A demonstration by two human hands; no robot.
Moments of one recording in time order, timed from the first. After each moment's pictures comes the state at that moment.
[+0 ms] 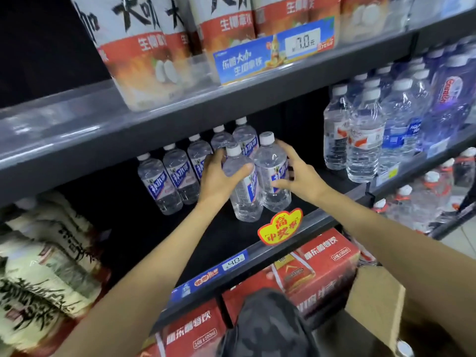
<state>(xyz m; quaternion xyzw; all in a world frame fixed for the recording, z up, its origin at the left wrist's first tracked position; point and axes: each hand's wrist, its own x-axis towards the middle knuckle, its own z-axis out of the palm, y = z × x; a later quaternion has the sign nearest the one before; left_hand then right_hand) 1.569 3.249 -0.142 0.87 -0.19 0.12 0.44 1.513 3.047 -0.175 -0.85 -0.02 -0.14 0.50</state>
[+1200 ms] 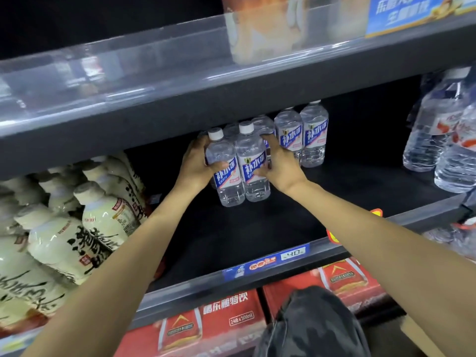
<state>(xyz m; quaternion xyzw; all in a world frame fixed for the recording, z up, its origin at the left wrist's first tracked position) 1.606 3.411 -0.135 0.89 -0.15 0.15 0.40 1.584 3.212 -0.163 -0.91 -0.04 -0.14 0.39</state>
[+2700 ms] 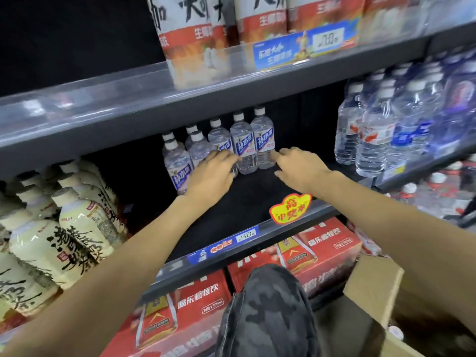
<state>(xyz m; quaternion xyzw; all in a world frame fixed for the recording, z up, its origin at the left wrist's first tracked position) 1.529 3.313 -0.122 0.93 -0.32 0.19 0.04 1.479 3.098 -0.130 -0.99 -0.07 -0.14 -0.04</state>
